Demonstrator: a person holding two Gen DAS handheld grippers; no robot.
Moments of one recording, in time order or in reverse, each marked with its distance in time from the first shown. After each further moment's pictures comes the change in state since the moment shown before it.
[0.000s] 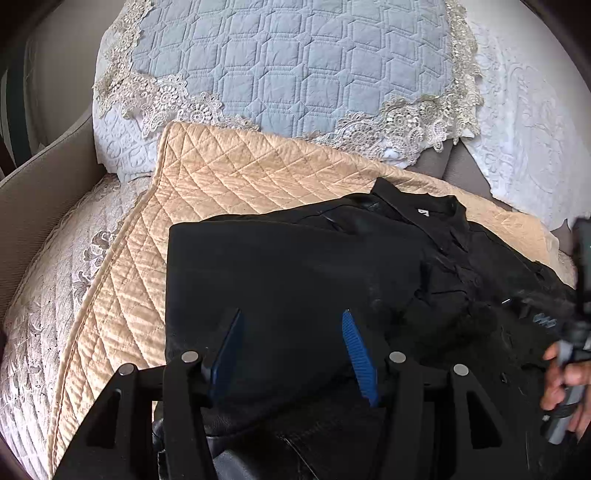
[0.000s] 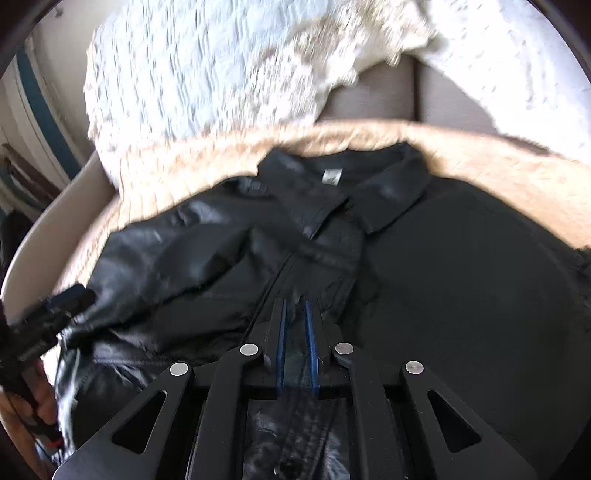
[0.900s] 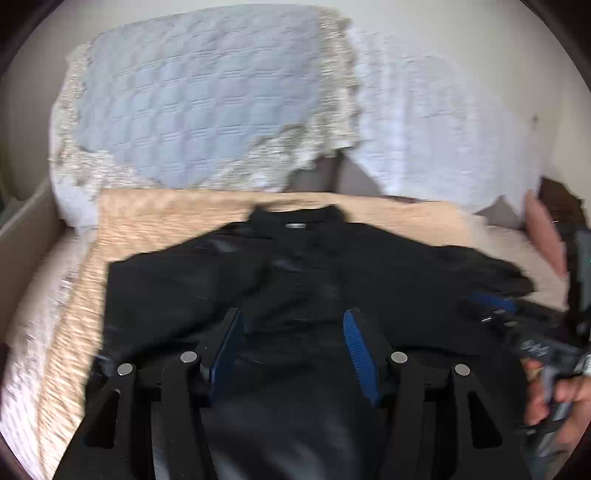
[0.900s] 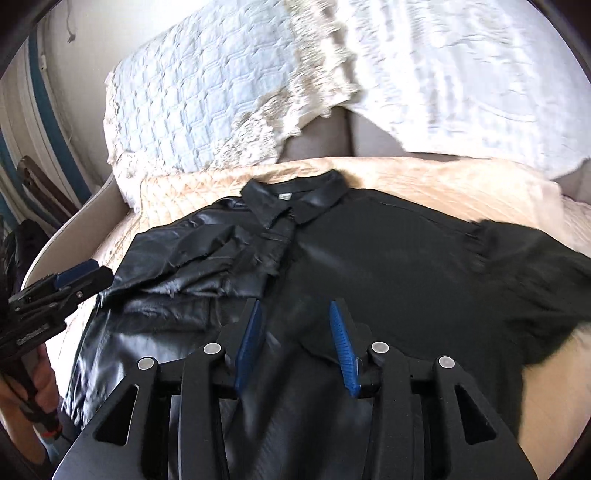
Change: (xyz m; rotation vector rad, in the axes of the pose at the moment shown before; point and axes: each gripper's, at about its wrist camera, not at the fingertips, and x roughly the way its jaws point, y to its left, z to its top) left arm -0.110 -0.146 -0.022 0.132 -0.078 -0.161; right arm -0.168 -0.056 -0.073 0.036 -0.183 -0.043
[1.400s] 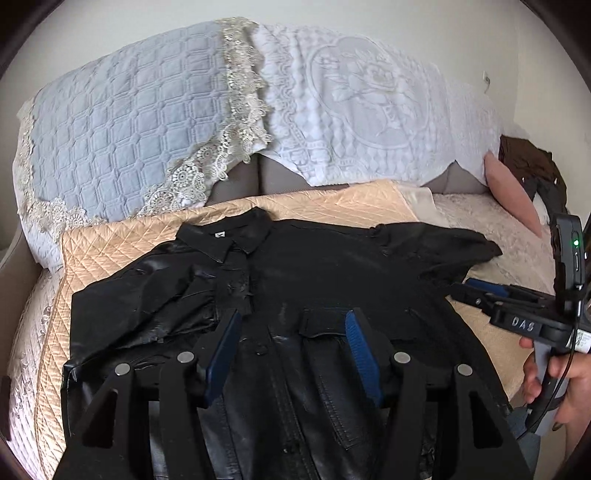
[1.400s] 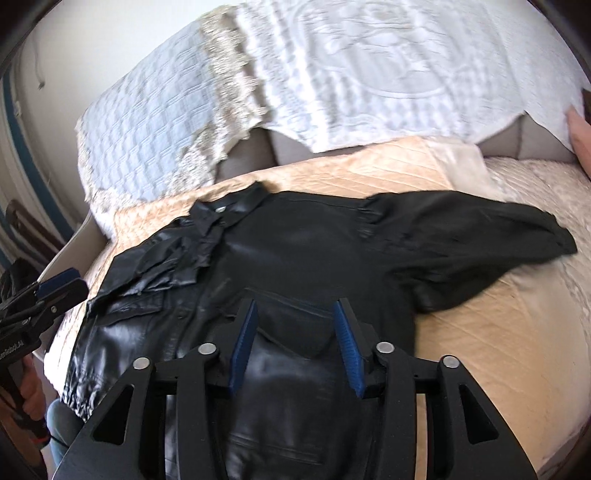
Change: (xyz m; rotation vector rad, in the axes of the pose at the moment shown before) left arm -0.015 -0.106 -0.005 0.177 0.010 -0.035; right arm -0.063 -0.106 -0.037 0.161 -0.073 -0.064
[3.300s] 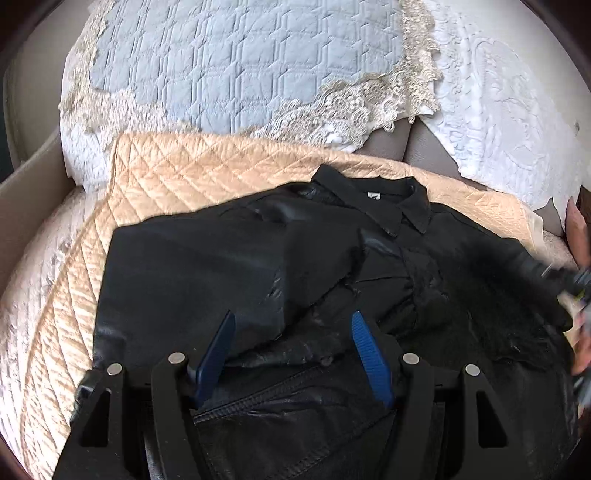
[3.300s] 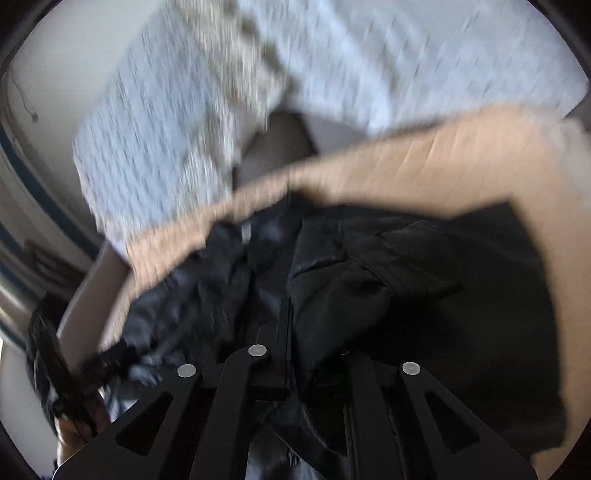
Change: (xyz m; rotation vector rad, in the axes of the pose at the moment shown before) left arm 0.107 0.200 -0.036 -0.275 0.105 0.139; right arm 0.175 0.050 0.054 0.070 0.256 0.202
